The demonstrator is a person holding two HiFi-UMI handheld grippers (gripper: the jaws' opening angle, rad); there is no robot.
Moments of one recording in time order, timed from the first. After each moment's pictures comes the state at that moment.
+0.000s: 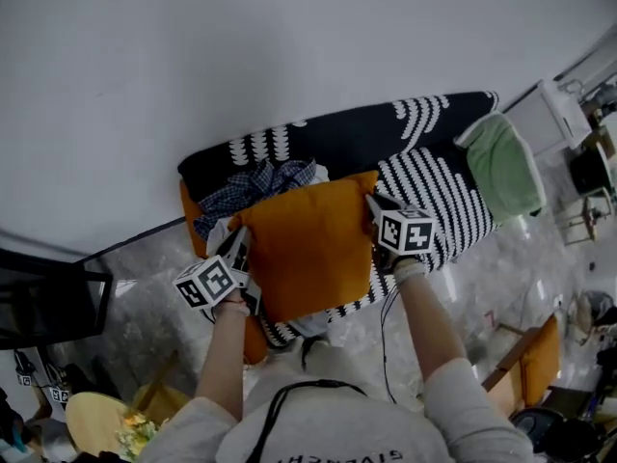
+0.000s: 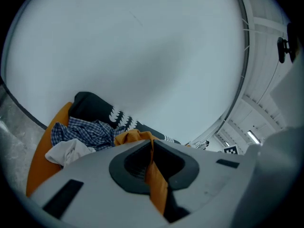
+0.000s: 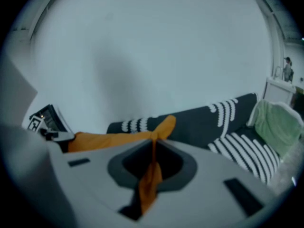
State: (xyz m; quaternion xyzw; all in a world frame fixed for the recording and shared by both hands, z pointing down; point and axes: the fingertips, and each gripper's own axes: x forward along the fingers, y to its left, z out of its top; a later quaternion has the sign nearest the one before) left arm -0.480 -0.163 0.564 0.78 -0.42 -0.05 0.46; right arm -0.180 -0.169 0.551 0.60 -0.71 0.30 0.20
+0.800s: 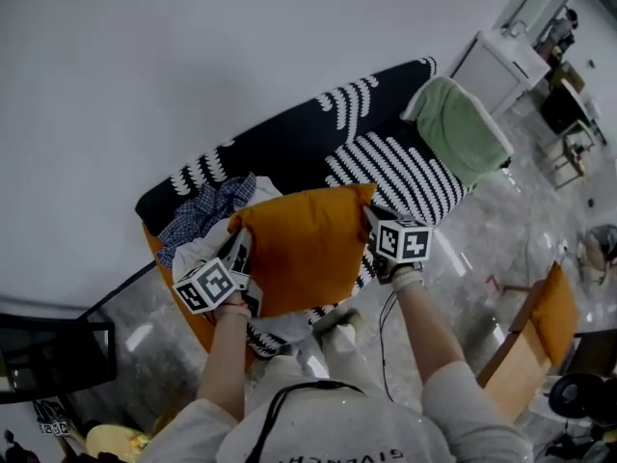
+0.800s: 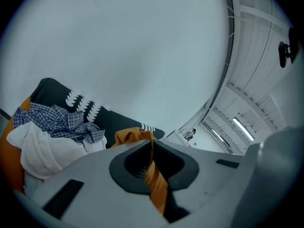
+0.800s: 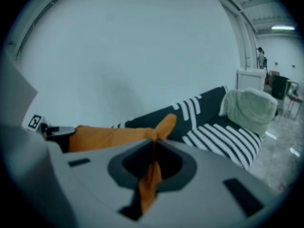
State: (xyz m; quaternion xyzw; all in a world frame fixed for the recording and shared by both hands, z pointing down) left arm -0.322 -0.126 0.507 0.83 -0.34 -0.02 0.44; right arm -0.038 -0.050 0.534 0.67 -0.65 0.33 0.12
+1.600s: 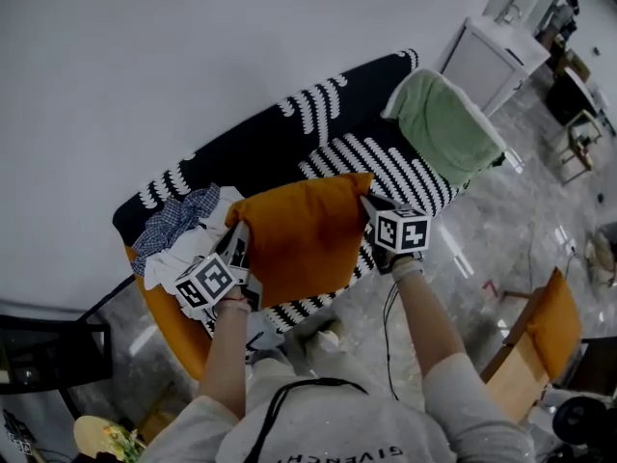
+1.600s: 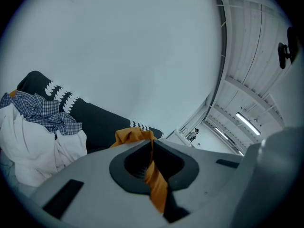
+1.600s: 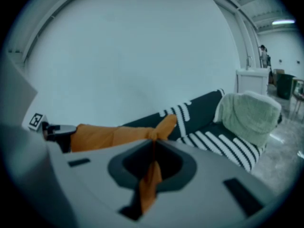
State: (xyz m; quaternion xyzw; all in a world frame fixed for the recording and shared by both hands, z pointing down) left arm -0.176 -0.104 0.489 0.84 -0.36 -0.02 0.40; right arm 0.107 -0.038 0.530 0.66 -0.68 0.31 0.10
